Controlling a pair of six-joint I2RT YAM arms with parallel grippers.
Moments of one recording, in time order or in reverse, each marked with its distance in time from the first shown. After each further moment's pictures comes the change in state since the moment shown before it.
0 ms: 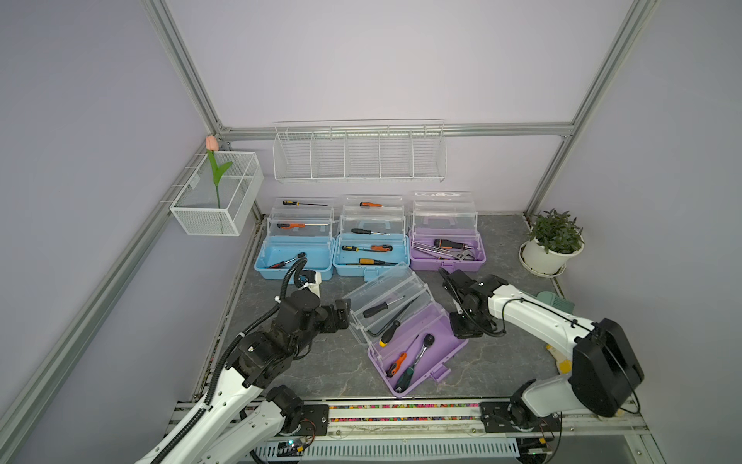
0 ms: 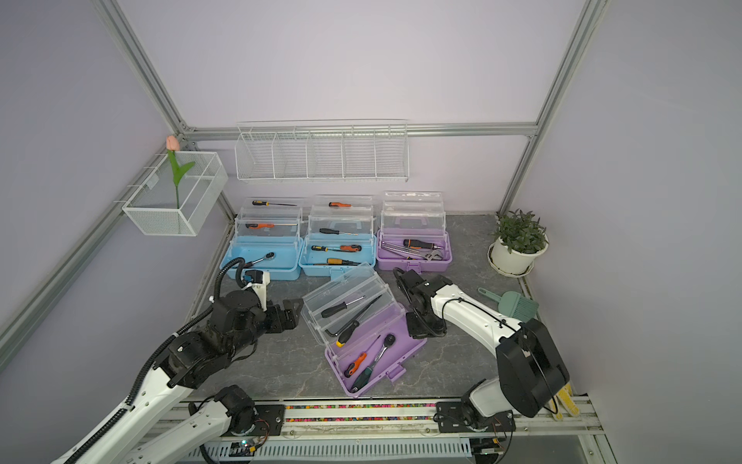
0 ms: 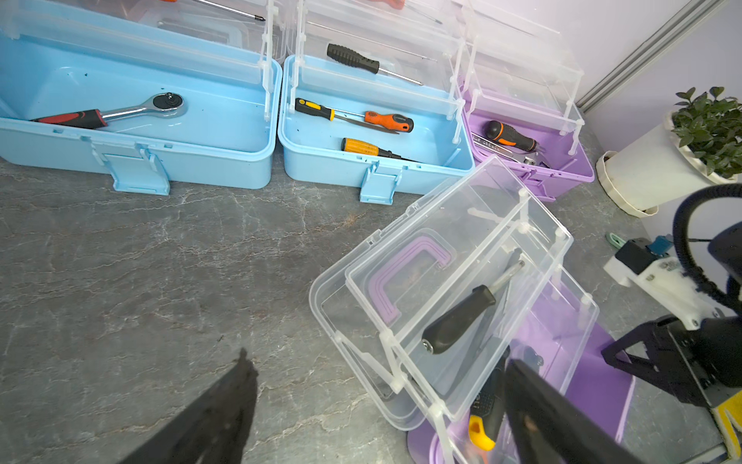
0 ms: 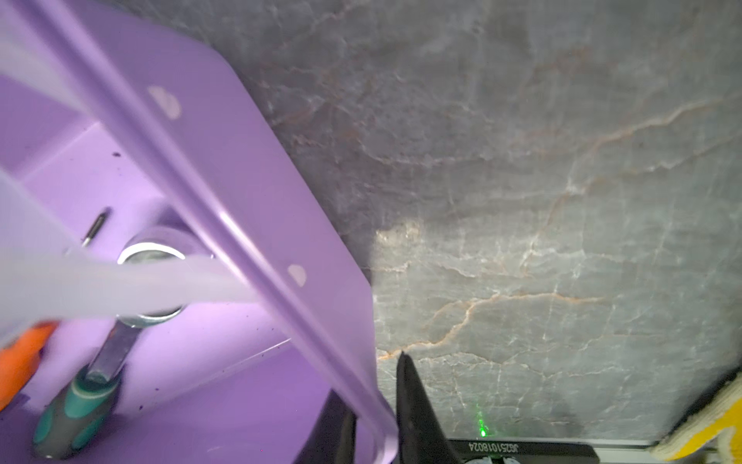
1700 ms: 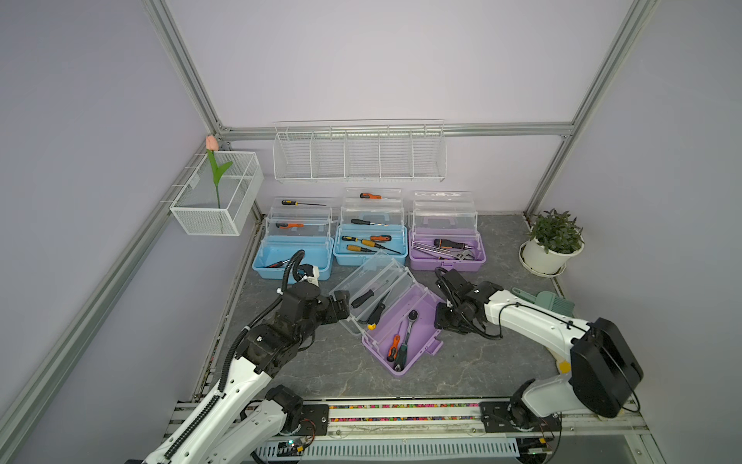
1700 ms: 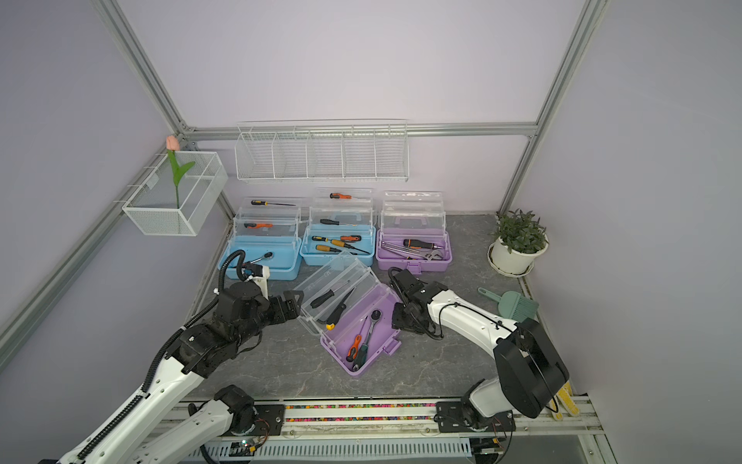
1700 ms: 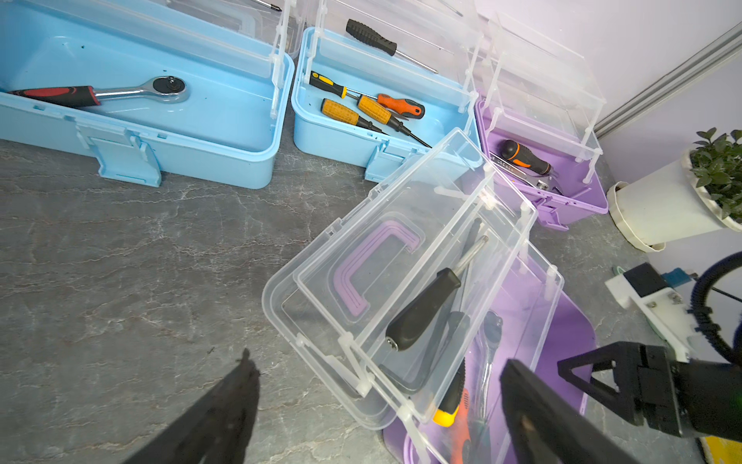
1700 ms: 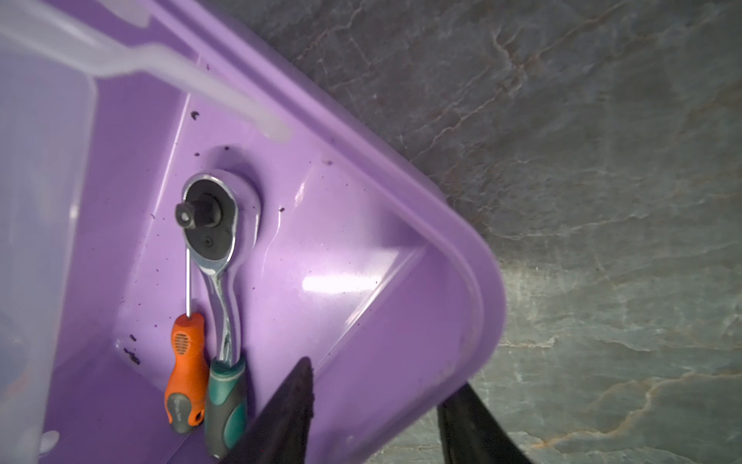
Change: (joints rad) left arm 0.089 0.050 -0.024 0.079 0.043 -0.032; right arm 0.067 -0.053 -0.108 0.291 -0.091 0.390
